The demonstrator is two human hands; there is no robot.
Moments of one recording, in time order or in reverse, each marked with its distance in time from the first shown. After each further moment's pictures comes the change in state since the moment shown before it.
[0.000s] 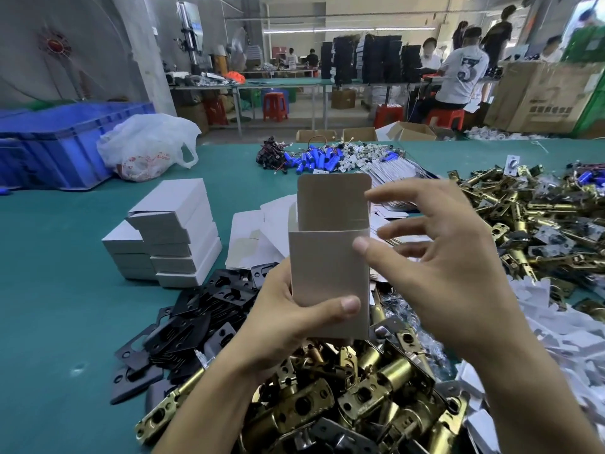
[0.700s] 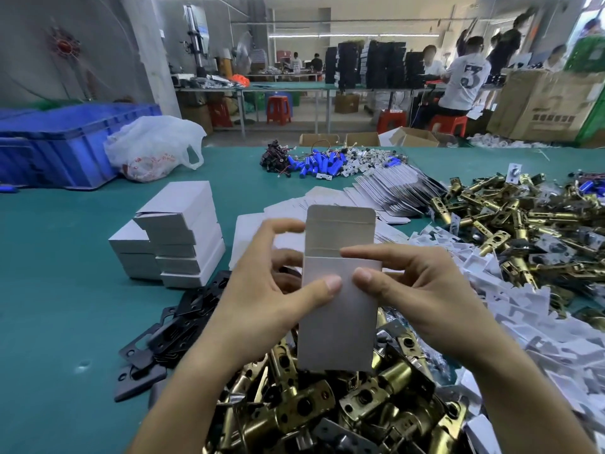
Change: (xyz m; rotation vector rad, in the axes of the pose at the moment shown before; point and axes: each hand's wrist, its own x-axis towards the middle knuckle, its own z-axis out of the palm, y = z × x) left_hand -0.006 0.035 -0.011 0.351 0.127 0.129; right_hand -0.004 0.034 0.007 0.527 -0.327 0.202
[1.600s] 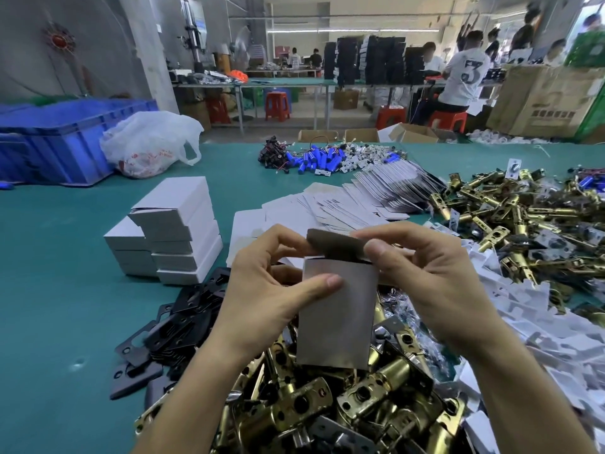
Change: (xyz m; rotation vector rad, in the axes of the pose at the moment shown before) left_hand 0.006 -0.013 0.009 -0.033 0.132 0.091; right_hand 0.007 0.002 -0.001 -0.018 0.105 -0.135
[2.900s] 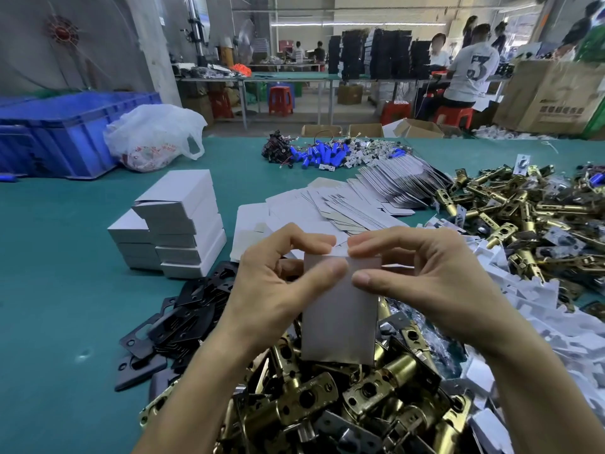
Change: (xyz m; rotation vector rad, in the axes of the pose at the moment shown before) left_hand -0.004 0.001 0.002 -0.025 -0.047 0.010; right_hand 0.001 -0.001 -0.008 -0.125 -0.140 0.069
